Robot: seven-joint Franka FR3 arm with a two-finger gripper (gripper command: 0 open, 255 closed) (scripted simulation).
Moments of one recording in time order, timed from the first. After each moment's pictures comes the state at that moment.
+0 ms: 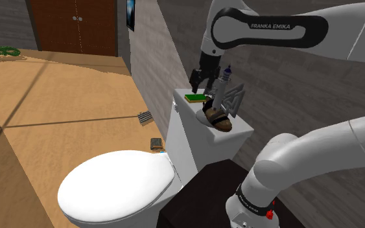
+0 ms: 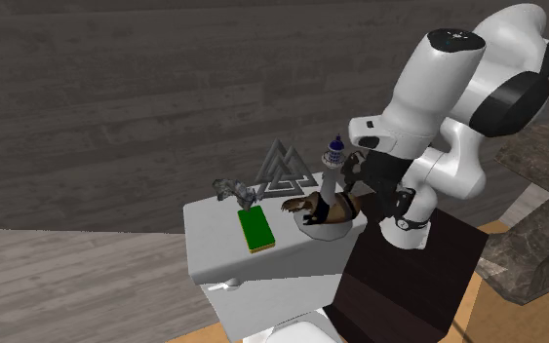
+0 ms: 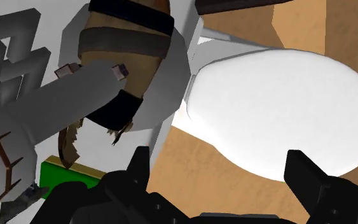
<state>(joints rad) -0.06 -0.63 0.00 -2.34 -0.11 1.78 0.10</state>
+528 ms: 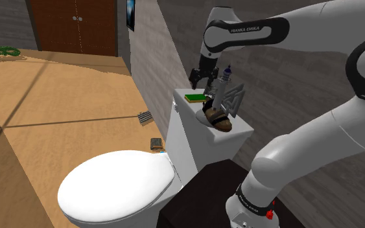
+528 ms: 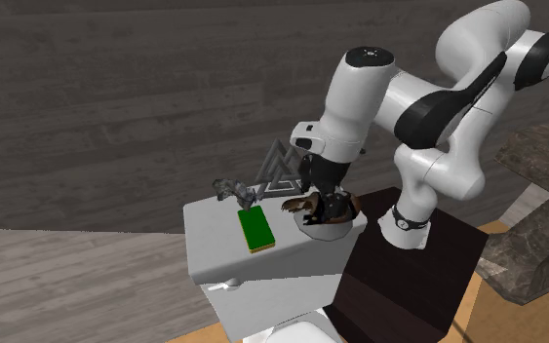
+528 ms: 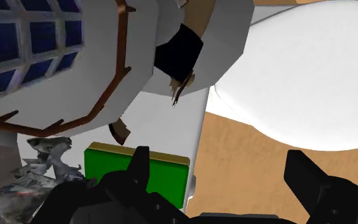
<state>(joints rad) -0.15 -0.42 -0.10 -2.26 -0.15 1.93 0.11</state>
